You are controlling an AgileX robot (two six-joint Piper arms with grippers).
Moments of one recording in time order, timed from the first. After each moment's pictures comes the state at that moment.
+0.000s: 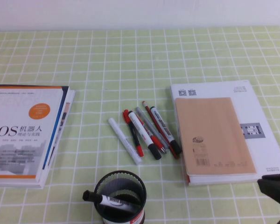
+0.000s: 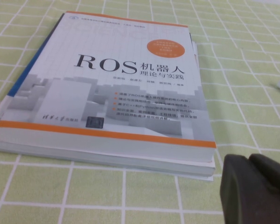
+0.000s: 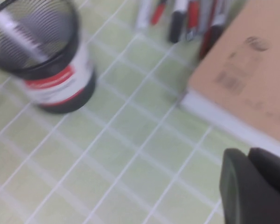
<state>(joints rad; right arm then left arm) 0.62 0.77 -0.57 0.16 0.59 -0.10 -0.05 -0.01 0.03 -0.16 0.38 0.07</state>
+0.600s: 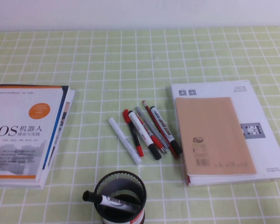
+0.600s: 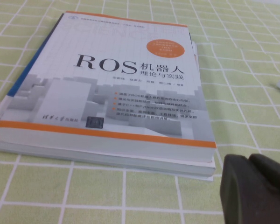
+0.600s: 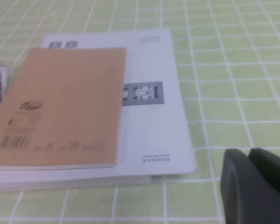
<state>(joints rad) 0.06 0.19 -0.05 0.21 0.27 -0.10 -0.05 -0.01 0.03 -0.16 0.38 0.07</state>
